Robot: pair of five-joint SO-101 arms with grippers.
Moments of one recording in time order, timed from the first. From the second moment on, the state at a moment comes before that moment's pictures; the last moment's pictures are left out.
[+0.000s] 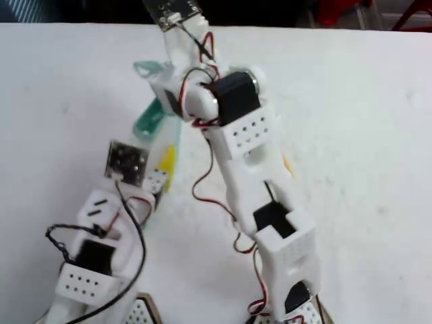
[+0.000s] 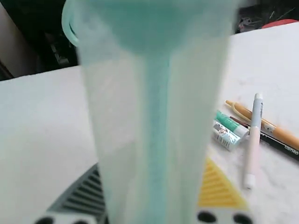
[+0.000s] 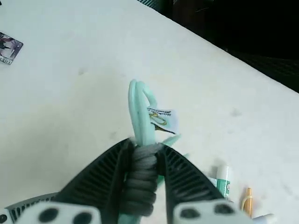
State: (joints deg) left arm 9.1 -78.4 81.6 28.0 -2.0; right arm -33.7 25.8 -69.1 96.9 6.5
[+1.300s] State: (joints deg) left arm 9.1 -104.1 72.2 58.0 0.1; right arm -36.1 25.9 -68.3 96.7 6.5
